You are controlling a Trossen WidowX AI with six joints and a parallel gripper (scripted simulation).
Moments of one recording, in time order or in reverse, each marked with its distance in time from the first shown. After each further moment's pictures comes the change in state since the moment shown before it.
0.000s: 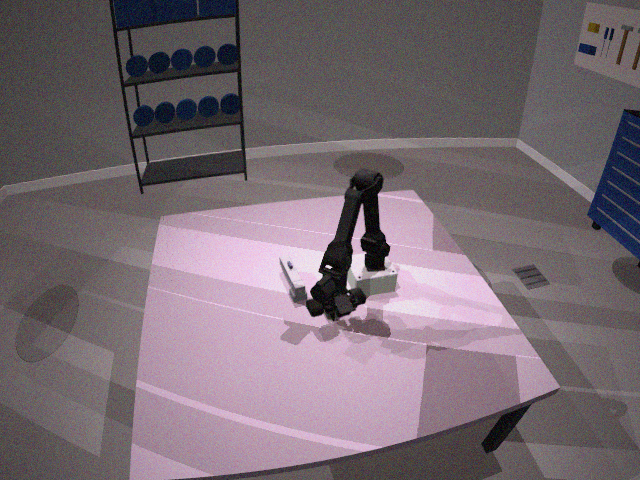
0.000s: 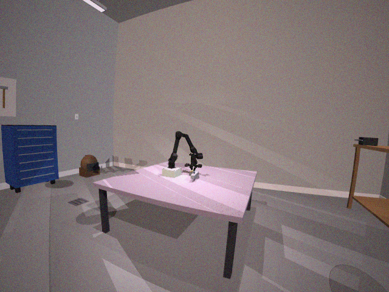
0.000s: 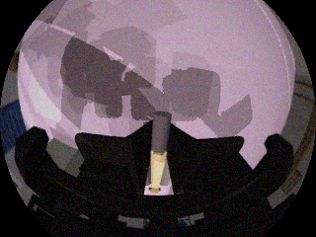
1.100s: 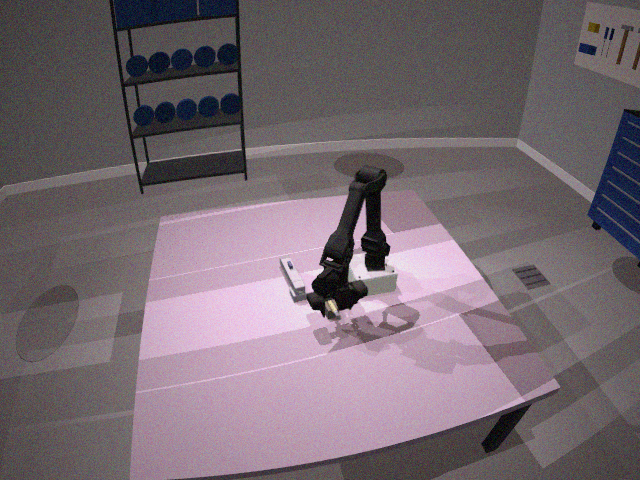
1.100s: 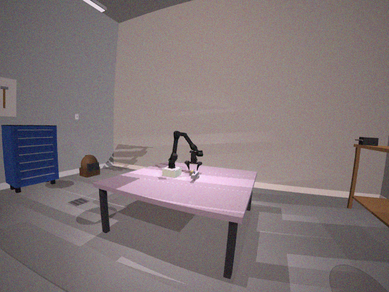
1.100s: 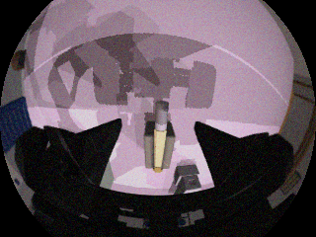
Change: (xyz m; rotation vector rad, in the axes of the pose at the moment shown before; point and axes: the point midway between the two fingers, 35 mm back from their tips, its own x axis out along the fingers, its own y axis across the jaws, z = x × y) arm -0.032 0.002 0.000 -0.004 0.013 0.009
